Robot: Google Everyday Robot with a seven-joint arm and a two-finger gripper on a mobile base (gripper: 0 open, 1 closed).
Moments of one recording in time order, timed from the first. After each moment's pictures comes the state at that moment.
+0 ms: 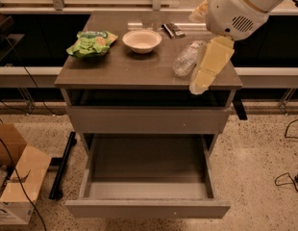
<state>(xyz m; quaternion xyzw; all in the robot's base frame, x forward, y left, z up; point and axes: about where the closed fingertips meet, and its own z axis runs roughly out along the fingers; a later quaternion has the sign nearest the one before) 0.518 -0.101 0.999 -0.66 0.70 0.03 0.27</state>
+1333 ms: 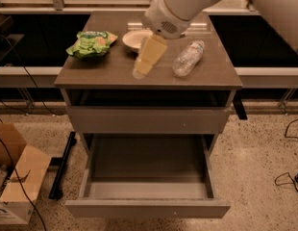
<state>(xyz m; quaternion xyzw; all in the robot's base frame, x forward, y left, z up) 0.610 -0.002 0.971 -0.64 0.69 0.04 0.34</state>
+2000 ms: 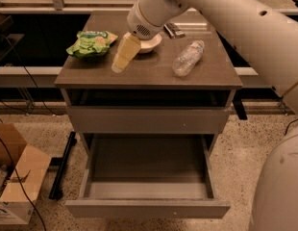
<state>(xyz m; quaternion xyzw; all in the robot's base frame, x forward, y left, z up) 0.687 0.057 0.930 -0.62 0.70 0.09 0.35</state>
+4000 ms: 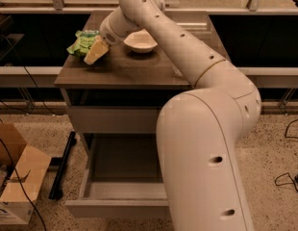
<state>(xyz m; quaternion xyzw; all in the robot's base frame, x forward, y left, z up) 0.821 0.170 0.857 -0.58 0.69 0.15 0.40</state>
